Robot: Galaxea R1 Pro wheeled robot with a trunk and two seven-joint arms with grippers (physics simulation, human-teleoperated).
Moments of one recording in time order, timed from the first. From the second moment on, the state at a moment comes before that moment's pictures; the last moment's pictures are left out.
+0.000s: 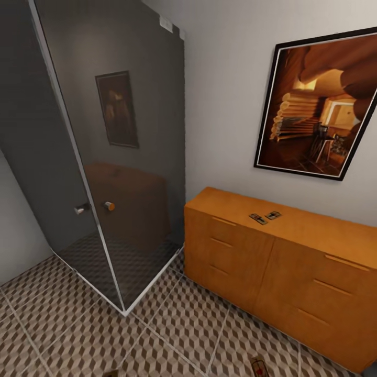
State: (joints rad) left arm -0.32 0.01 -0.20 0.07 0.48 -0.65 -0.03; right arm -0.32 -0.05 -0.31 0.07 0.46 -0.81 -0.16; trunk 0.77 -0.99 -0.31
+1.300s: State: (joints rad) left arm -0.32 0.01 -0.20 0.07 0.48 -0.65 -0.04; right arm -0.32 -0.05 -0.31 0.07 0.46 -0.82 -0.16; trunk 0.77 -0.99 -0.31
